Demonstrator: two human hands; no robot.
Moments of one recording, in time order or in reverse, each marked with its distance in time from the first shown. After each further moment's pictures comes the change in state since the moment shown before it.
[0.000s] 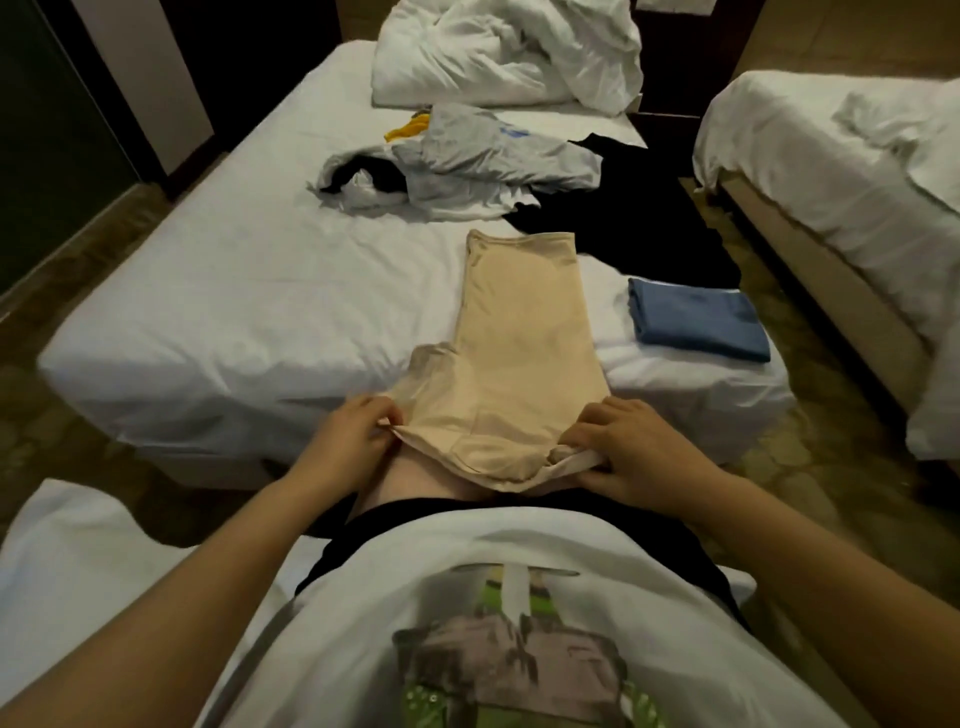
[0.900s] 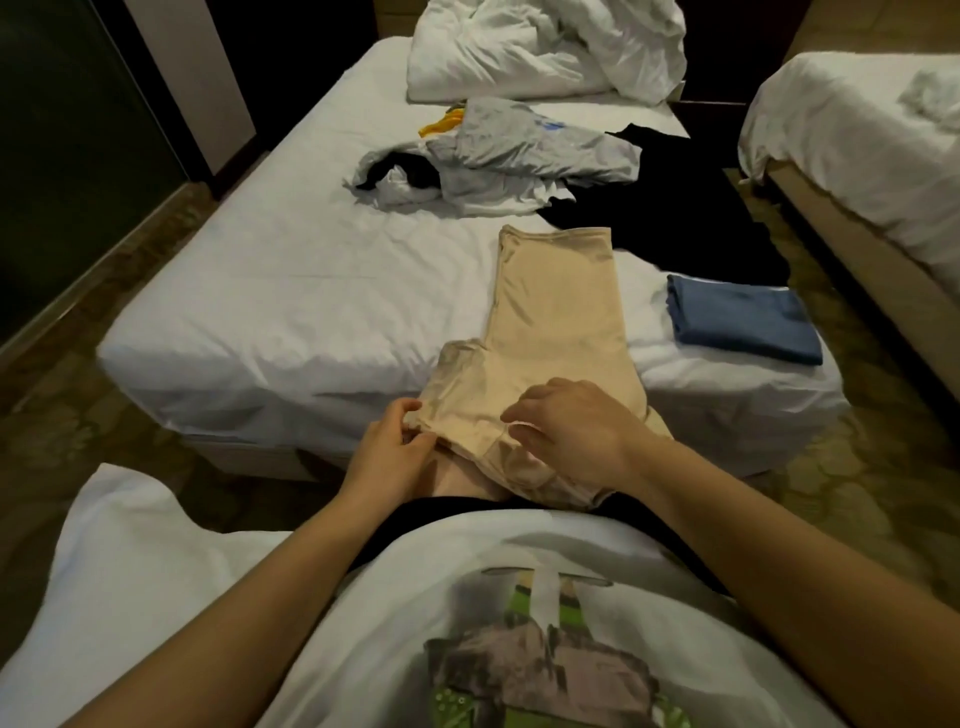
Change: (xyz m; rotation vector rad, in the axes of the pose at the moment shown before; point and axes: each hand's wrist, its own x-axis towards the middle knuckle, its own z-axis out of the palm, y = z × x) left_hand -0.015 0.014 0.016 -0.335 0.054 -0.376; right_hand 0.064 -0.052 -0.011 0.045 -0.081 -0.025
